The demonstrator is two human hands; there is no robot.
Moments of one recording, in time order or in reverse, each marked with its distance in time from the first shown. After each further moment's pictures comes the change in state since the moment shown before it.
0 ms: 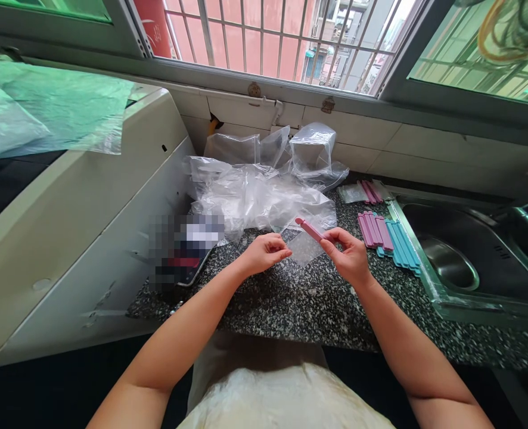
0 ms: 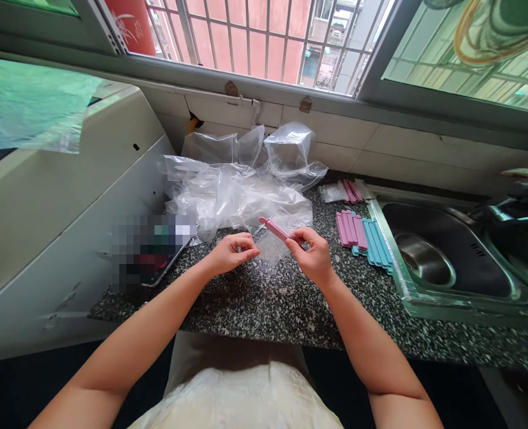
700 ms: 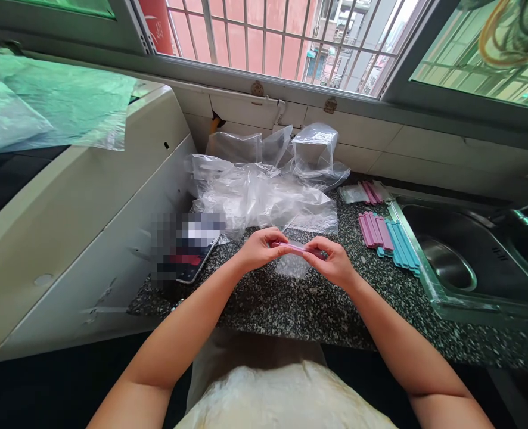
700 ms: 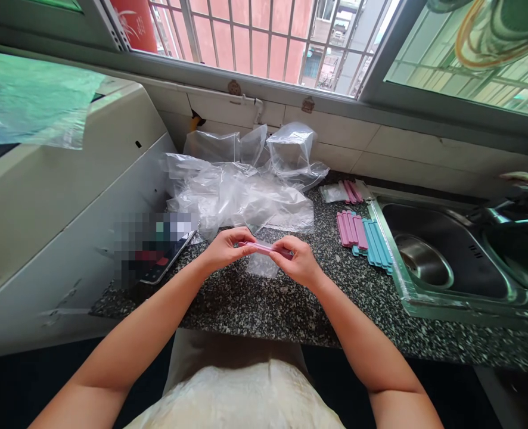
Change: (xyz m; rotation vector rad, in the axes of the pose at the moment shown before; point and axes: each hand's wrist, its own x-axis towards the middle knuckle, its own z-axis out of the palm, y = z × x) left_hand -0.002 0.009 -0.009 -0.125 0.069 -0.030; right_hand -0.006 -0.003 0.019 -0.008 -0.279 -0.013
